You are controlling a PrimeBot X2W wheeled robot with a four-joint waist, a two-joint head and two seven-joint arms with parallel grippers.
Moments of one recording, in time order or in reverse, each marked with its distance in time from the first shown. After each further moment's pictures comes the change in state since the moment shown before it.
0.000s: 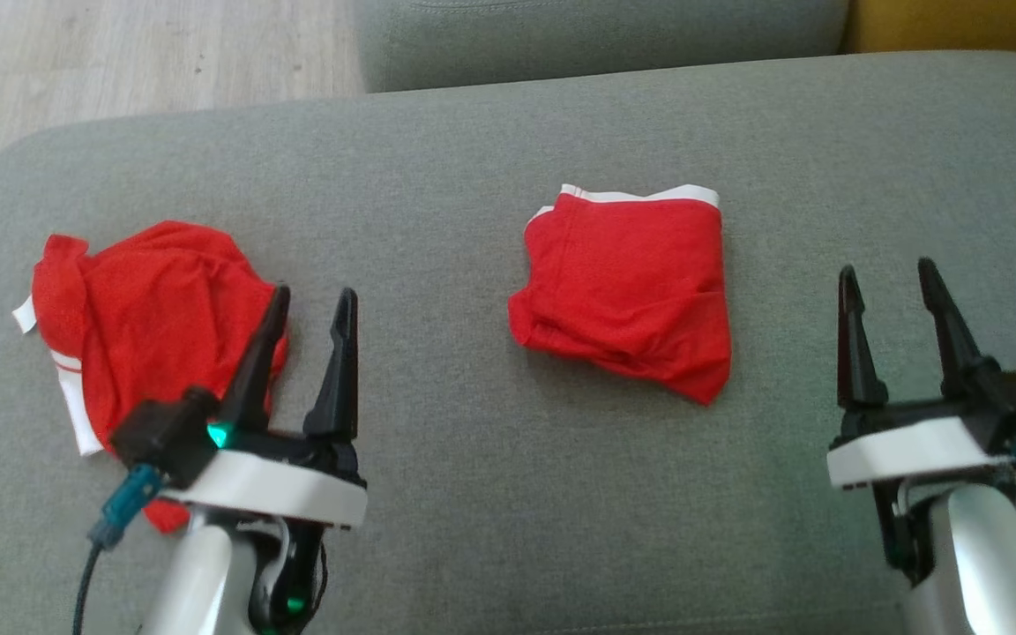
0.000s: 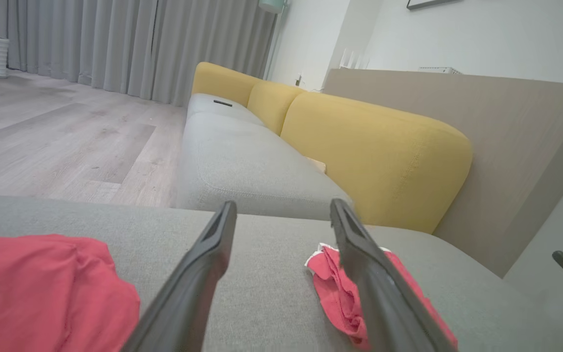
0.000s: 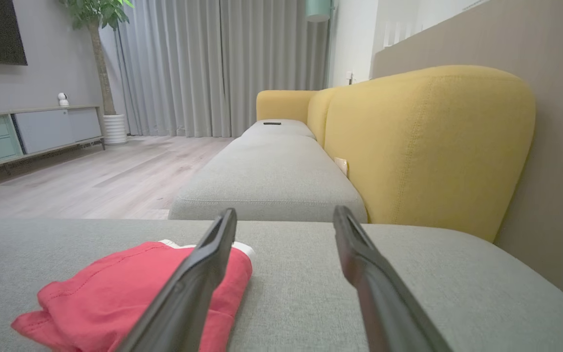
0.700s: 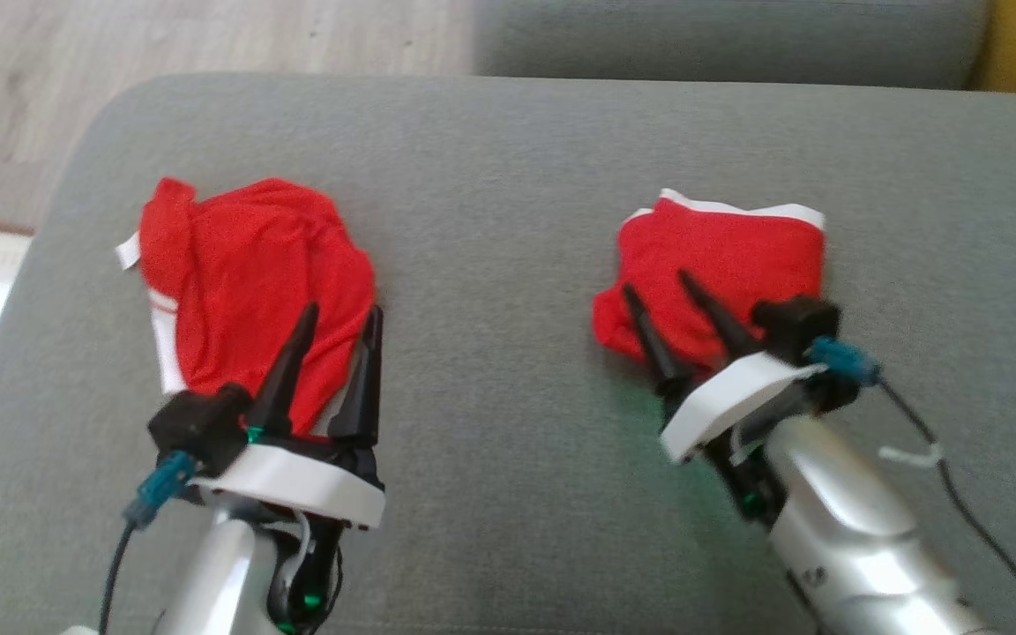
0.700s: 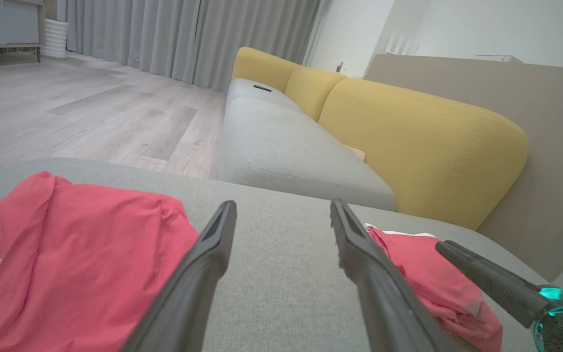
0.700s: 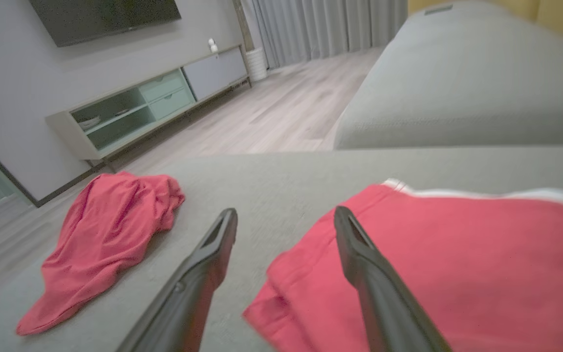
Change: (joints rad) left arm -0.035 0.000 -0.048 0.119 -0.014 0.001 0.000; right arm -0.346 -0.020 0.578 0.536 0.512 0.000 0.012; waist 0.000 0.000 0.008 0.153
